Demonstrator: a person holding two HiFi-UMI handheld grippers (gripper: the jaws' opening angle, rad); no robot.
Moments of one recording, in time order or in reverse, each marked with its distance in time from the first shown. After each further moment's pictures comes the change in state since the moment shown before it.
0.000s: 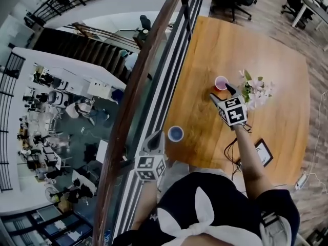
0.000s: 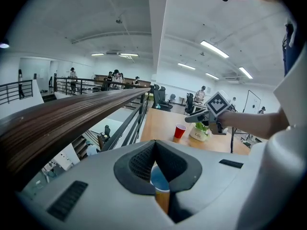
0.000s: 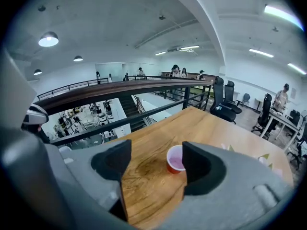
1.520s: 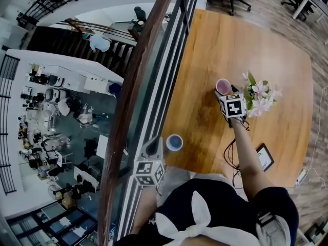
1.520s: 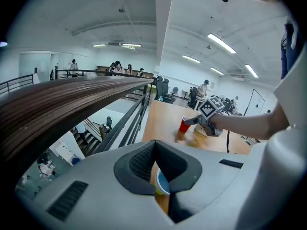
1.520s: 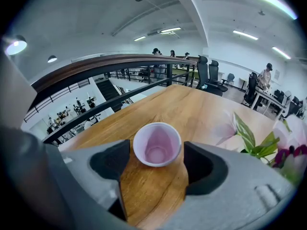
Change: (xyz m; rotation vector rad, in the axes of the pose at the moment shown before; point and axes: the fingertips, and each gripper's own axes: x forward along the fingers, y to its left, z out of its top) left arm 0.041 0.019 -0.011 -0.038 0.102 0.011; right arm 0.082 -0.068 -0.063 0.178 0.178 -0.126
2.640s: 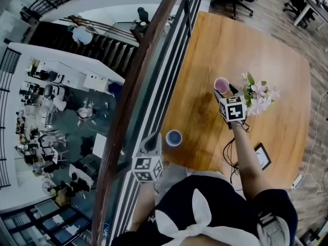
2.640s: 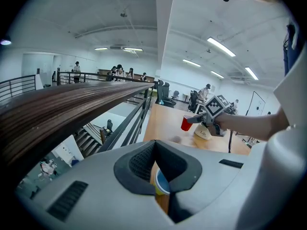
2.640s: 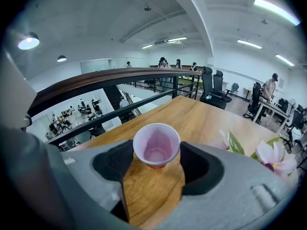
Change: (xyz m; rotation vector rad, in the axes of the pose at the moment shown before) left arm -0.013 -0.002 0.004 -0.009 -0.048 0.009; right arm -0.043 0.022 0.025 -0.059 -0.093 0.030
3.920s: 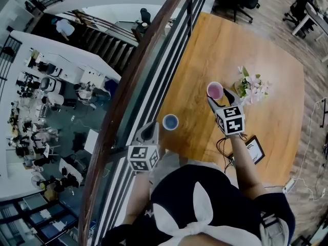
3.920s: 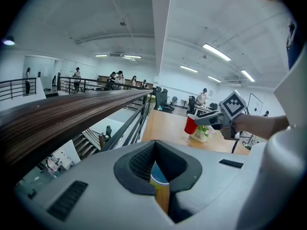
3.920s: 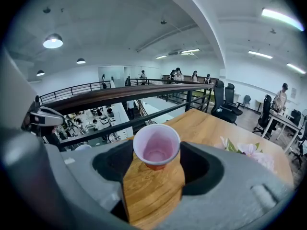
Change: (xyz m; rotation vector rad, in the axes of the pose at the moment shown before) left arm -0.048 -0.016 -0.008 0.018 -0.083 -0.007; right arm -0.112 0.079 -0.003 -0.115 -0.124 0.108
